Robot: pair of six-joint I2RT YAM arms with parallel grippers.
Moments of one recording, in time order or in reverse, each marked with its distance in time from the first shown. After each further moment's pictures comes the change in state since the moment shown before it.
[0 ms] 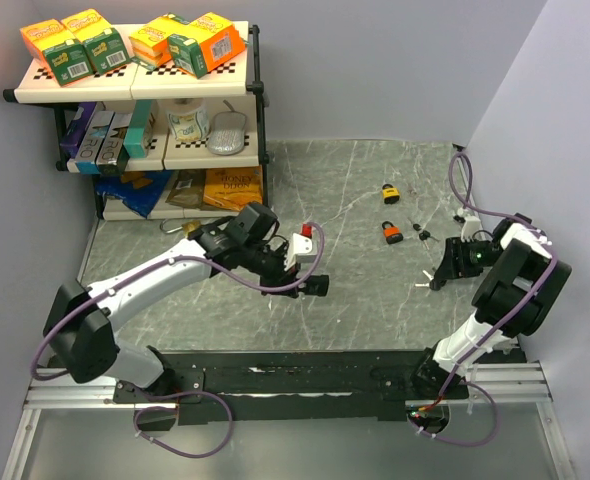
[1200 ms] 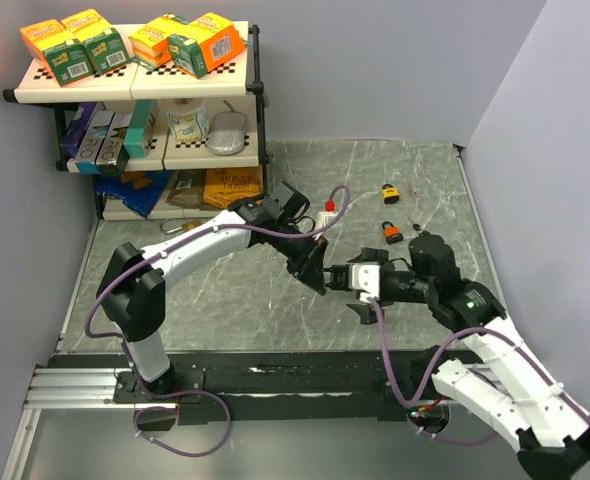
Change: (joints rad) left arm 0.000 0.330 0.320 -0.100 0.246 -0.455; right arm 1.113 -1.001 -0.258 0.179 -0.018 -0.106
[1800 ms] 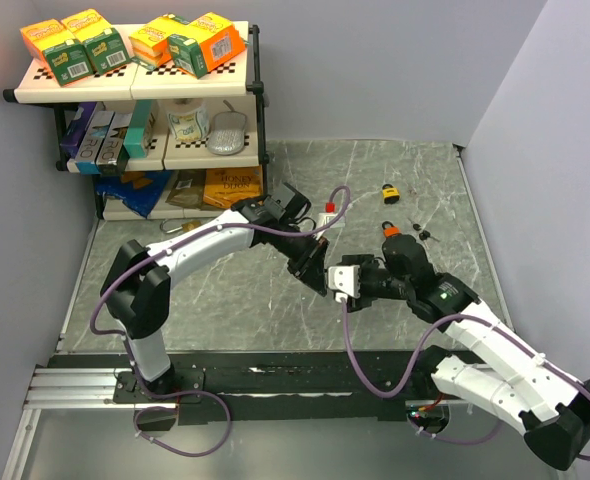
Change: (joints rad) left arm 0.000 0.025 -0.002 0.008 0.023 -0.047; right arm 0.158 0.108 -0.071 0.180 0.221 -0.028
